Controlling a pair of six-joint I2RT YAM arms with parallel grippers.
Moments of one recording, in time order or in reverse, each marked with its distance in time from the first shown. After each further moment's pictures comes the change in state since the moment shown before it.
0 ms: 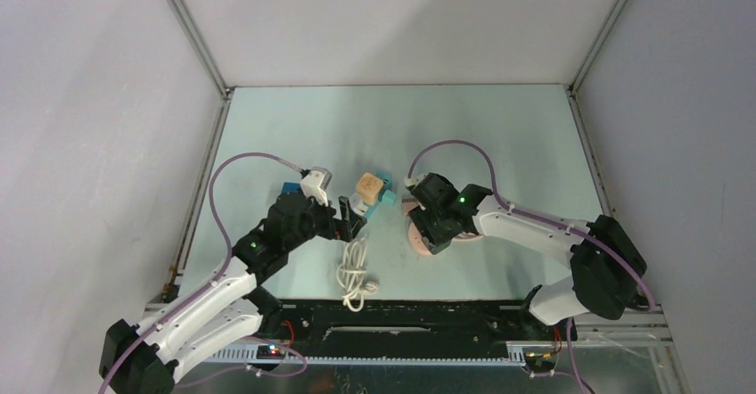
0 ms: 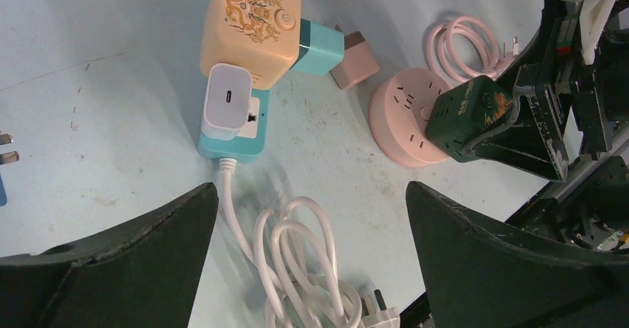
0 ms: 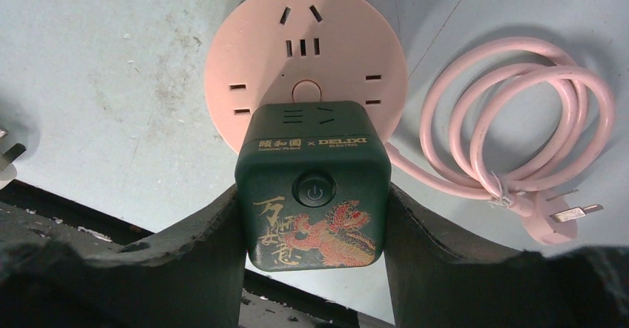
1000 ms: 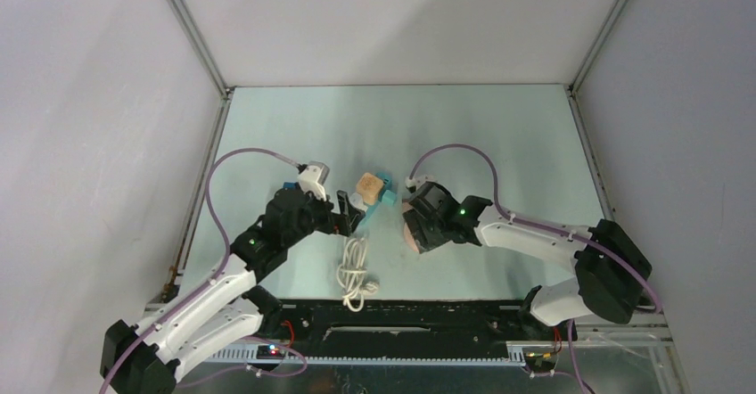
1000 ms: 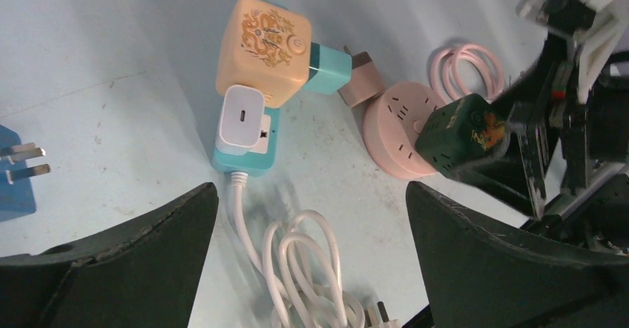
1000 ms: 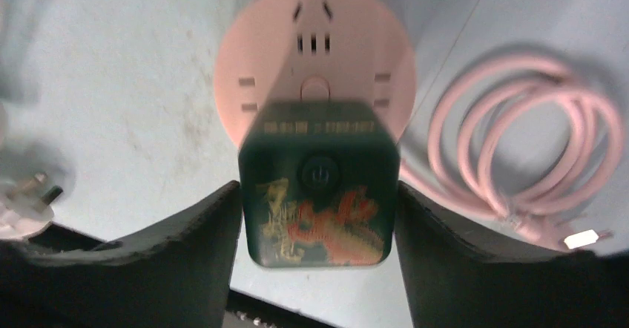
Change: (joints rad) left arm 0.010 0.006 0.035 -0.010 -0.022 0.011; right arm 0.063 -0.039 -0.076 0.146 0.105 0.128
